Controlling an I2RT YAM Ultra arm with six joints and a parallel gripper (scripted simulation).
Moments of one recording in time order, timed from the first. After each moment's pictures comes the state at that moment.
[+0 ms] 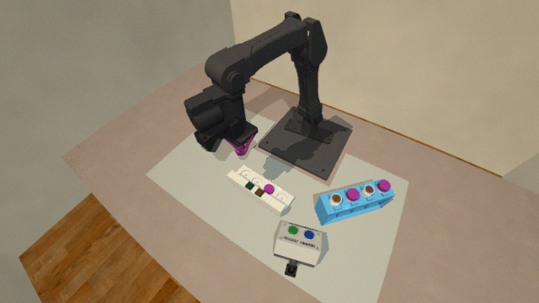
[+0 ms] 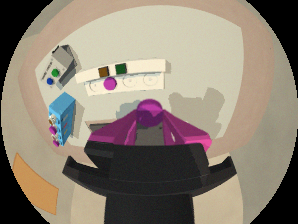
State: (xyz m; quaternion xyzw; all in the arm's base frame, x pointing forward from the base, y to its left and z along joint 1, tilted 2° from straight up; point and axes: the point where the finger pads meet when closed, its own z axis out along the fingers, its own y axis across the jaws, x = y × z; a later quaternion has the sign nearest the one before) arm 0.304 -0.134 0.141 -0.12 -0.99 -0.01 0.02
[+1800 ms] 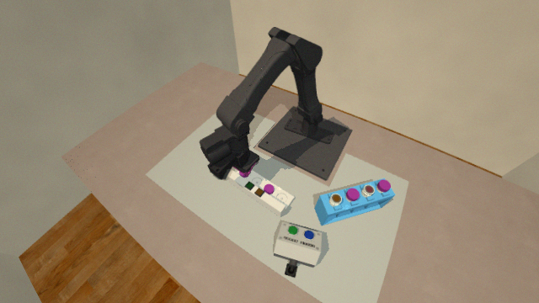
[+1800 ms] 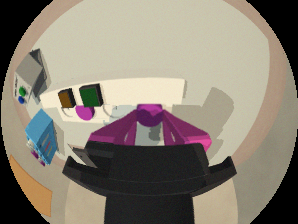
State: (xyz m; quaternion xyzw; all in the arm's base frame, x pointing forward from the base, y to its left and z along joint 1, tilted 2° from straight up) arm 0.303 -0.135 0.017 -0.09 -1.00 0.00 0.02
